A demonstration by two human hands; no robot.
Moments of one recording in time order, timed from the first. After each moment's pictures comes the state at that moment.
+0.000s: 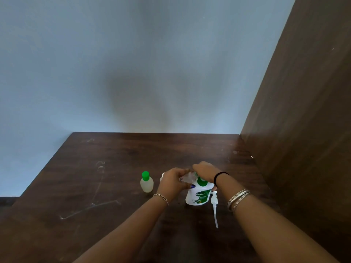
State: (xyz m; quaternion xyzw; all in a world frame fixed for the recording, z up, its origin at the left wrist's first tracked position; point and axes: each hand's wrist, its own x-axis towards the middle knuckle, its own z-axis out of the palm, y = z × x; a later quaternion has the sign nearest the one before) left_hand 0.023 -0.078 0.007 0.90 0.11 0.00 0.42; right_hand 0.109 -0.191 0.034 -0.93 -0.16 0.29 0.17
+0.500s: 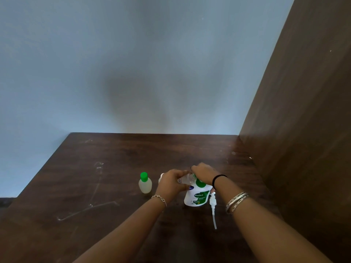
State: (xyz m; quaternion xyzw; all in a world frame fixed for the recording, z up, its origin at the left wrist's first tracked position) left_hand 0.024 -0.078 0.004 0.90 0.11 0.00 0.42; right_hand 0.109 -0.196 0.029 -0.93 -0.18 0.28 0.15
